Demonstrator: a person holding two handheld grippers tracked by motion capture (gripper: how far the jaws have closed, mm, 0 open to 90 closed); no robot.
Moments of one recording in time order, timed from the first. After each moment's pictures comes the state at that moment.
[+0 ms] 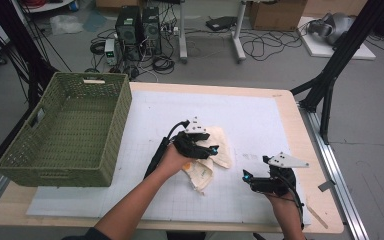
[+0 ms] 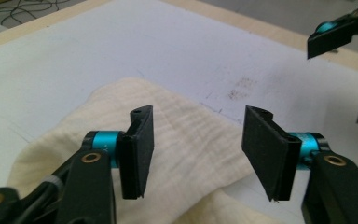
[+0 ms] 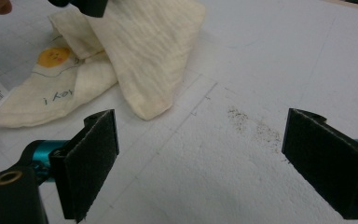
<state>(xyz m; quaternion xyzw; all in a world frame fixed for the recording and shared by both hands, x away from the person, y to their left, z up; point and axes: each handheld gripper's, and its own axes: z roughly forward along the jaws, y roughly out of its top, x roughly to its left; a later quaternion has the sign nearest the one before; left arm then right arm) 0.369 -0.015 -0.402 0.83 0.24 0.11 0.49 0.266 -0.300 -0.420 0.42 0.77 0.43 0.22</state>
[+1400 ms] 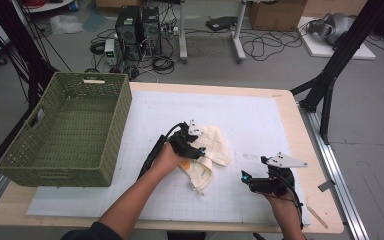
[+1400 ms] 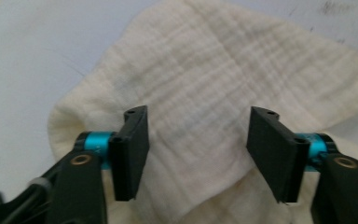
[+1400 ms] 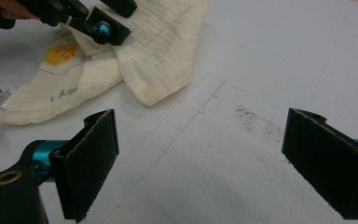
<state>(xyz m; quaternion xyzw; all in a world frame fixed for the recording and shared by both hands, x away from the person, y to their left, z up) 0.388 -0.005 -0.432 0.88 0.25 0.17 0.37 0.267 -0.298 -0.421 0.41 0.77 0.43 0.21</state>
